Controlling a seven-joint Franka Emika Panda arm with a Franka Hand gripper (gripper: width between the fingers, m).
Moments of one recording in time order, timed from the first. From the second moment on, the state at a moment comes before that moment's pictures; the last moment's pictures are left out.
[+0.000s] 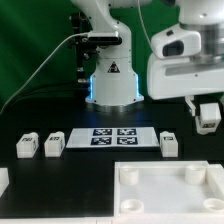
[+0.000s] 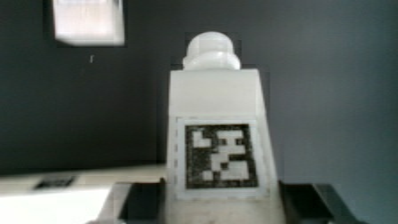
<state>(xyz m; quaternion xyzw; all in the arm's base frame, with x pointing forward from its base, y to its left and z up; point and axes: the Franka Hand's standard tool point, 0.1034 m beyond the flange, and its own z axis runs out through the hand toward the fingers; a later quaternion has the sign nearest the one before) 0.493 0.129 0.133 -1.00 -0.01 0.05 0.06</state>
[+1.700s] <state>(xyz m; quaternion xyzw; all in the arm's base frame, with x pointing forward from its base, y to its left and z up) 0.627 0.116 0.149 -0.96 -0.02 -0.29 0.07</state>
